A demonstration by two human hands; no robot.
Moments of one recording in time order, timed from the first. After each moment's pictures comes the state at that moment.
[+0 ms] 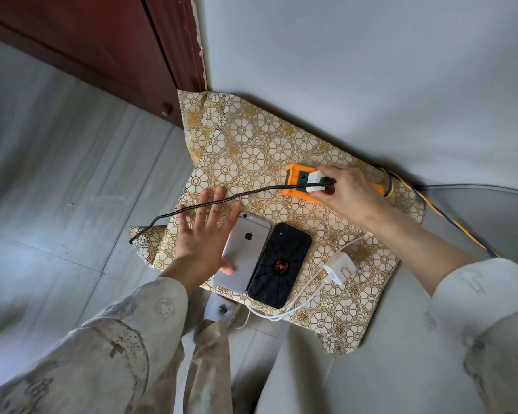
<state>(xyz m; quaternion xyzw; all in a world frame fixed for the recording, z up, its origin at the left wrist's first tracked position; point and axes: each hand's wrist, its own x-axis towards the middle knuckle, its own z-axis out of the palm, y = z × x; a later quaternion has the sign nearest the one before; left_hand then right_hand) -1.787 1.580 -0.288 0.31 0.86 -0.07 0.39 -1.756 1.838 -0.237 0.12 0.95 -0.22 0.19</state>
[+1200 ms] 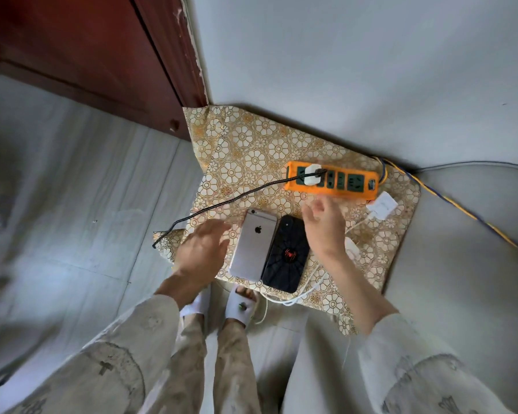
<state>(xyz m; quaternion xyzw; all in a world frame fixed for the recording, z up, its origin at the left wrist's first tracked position) -1.778 1.546 -0.248 0.24 0.90 0.18 0.31 -1.706 1.746 -0.238 0.44 0.80 -0.40 0.06</state>
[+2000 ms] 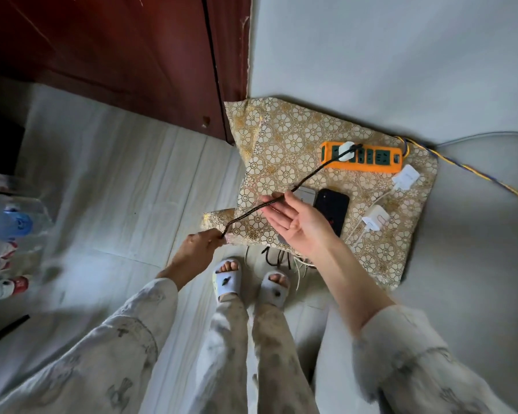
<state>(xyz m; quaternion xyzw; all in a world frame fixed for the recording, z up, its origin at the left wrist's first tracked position) -1.791 1.414 -0.230 0.13 0.86 0.25 0.42 -1.729 1.616 -0.177 0.48 0.23 -0.84 0.07</state>
